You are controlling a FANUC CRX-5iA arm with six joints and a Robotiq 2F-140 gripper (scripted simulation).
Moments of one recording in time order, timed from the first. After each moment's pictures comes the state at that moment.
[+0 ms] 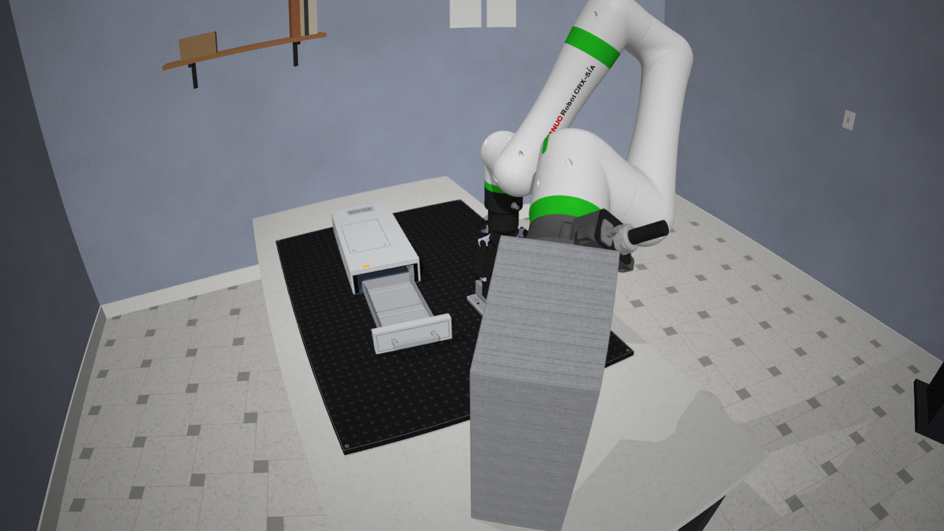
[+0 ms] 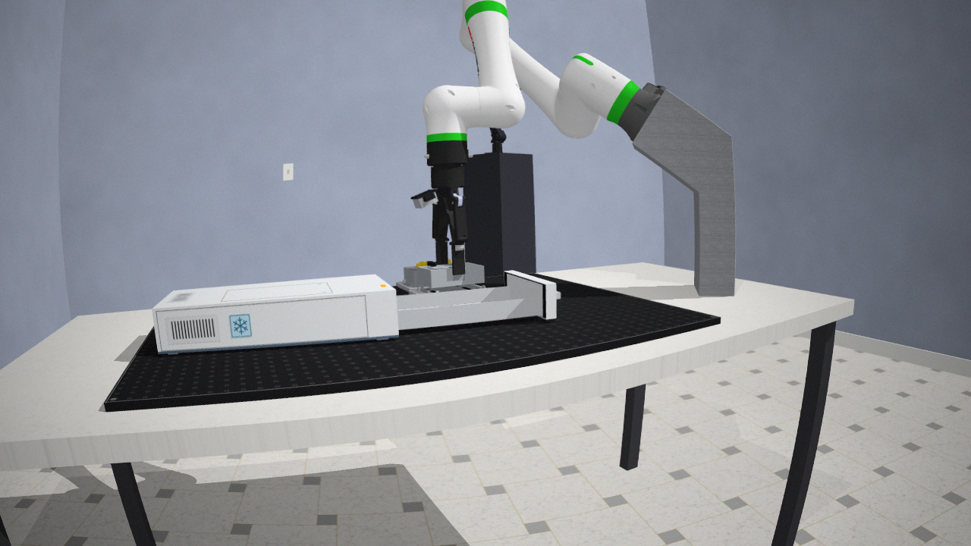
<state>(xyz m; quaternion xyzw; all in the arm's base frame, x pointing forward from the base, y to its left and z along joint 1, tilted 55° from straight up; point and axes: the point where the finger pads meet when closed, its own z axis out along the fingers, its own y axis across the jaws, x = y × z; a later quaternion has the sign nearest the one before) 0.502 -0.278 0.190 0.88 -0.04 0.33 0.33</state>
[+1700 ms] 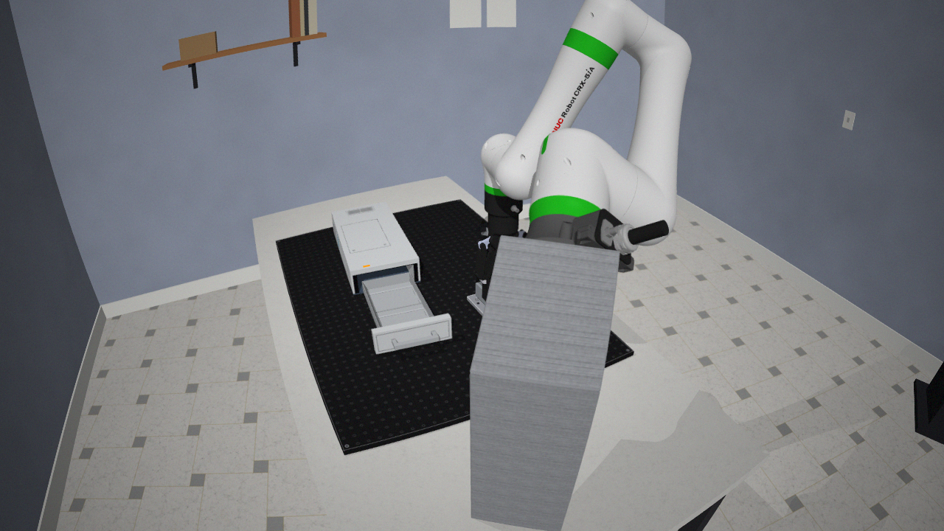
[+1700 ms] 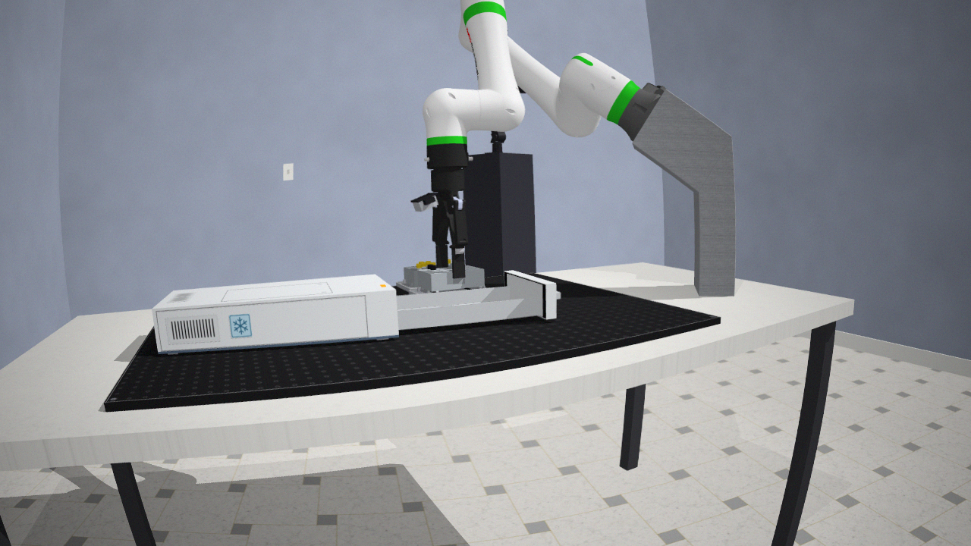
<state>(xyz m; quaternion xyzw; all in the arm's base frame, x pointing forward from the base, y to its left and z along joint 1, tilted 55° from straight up) 0.506 -0.282 0.186 0.88 -0.04 0.32 0.33</state>
